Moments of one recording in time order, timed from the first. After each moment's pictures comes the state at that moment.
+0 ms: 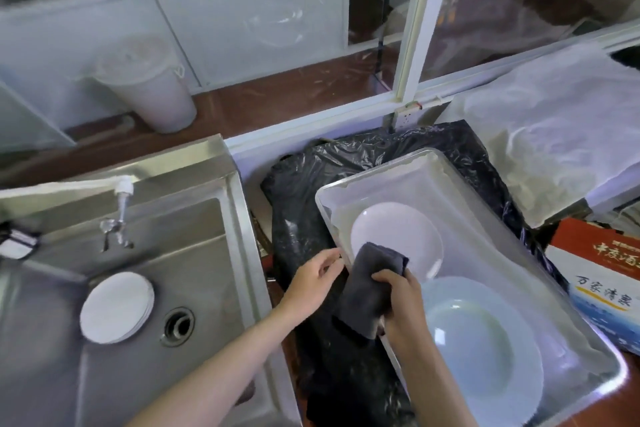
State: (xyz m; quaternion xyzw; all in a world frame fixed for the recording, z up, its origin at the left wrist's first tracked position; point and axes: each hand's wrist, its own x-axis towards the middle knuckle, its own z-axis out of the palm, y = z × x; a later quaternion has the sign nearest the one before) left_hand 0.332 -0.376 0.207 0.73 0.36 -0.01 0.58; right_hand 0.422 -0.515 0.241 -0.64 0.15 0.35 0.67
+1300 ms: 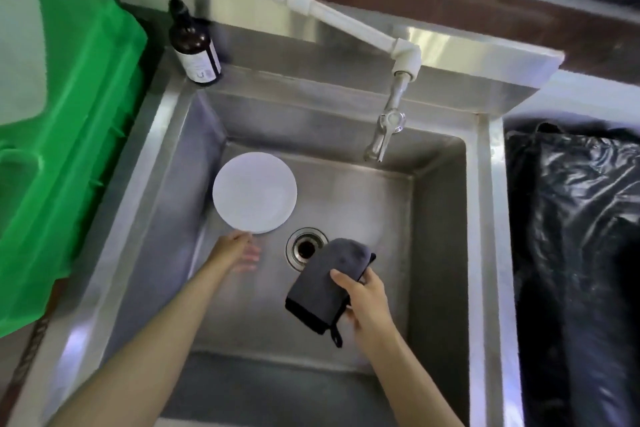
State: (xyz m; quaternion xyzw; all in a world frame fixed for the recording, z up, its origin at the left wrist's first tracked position) left_hand -0.144 -0.035 -0.070 0.31 0.70 0.07 0.64; right_hand 0.072 -0.184 0.047 -0.71 0.03 0.58 0.41
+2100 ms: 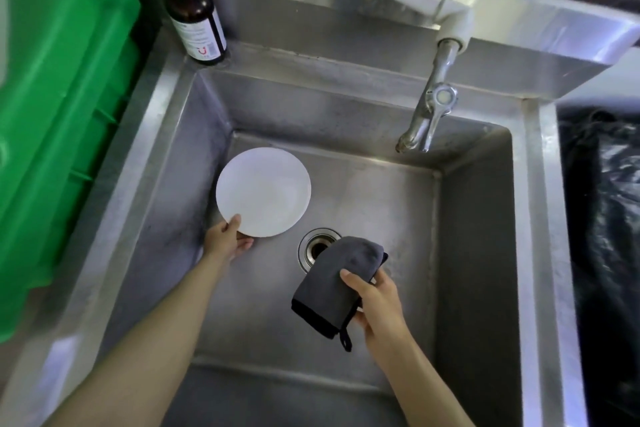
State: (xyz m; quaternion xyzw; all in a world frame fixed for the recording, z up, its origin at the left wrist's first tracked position) left_hand -0.161 -0.007 -0.136 0.21 0.72 0.24 0.61; right_hand 0.065 -0.170 -0.005 -0.70 0.03 0.58 0.42
